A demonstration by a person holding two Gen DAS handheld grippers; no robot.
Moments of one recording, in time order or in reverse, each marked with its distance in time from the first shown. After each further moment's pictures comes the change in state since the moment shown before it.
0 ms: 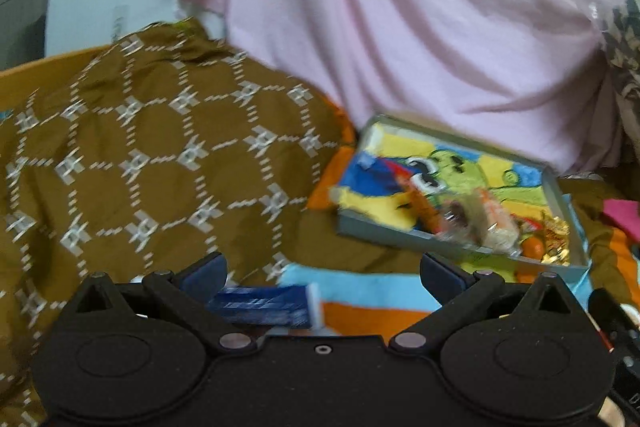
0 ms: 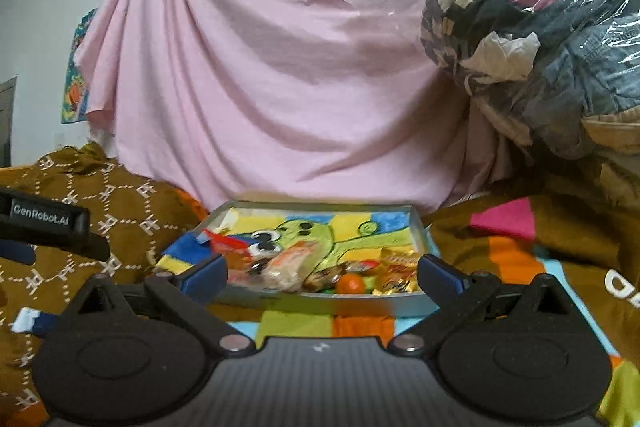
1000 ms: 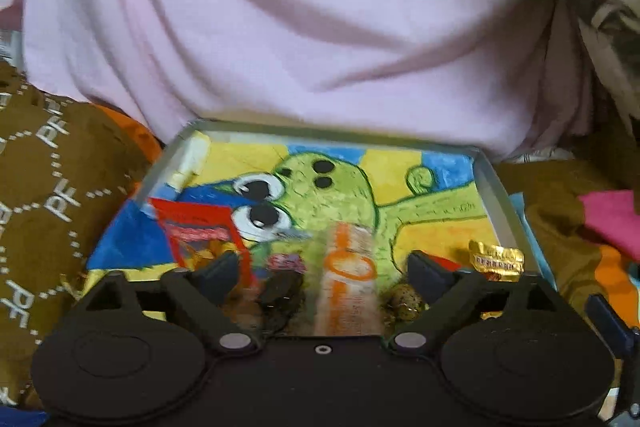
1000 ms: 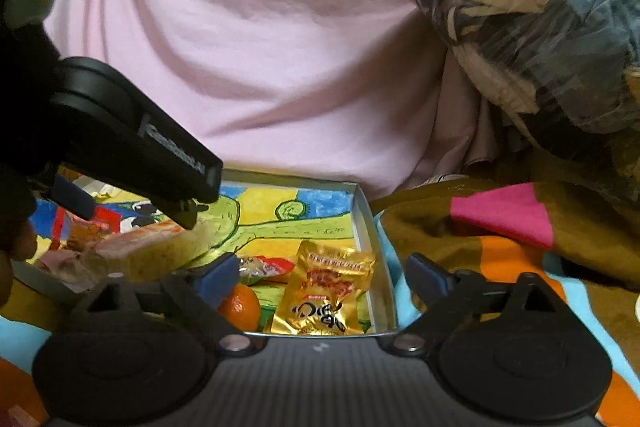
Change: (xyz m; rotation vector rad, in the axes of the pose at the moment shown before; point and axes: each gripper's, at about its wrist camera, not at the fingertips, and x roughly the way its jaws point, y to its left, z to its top) left arm 0.152 -0.181 0.045 0.170 0.037 -0.150; right arm 0.144 -0.054 -0.020 -0.060 0.014 -0.187
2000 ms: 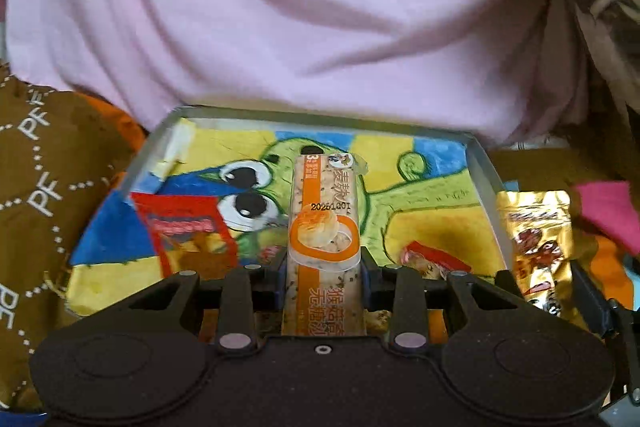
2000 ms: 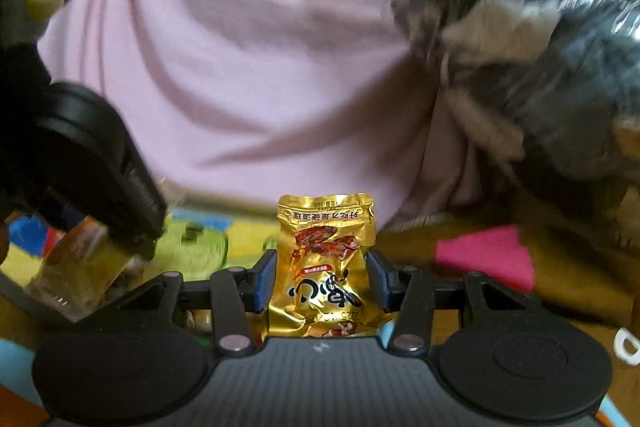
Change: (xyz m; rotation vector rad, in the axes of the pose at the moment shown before) left arm 0.018 -0.005 -0.001 0.020 0.070 -0.044; right arm 0.005 0.008 0.003 -0.050 -0.040 -0.054
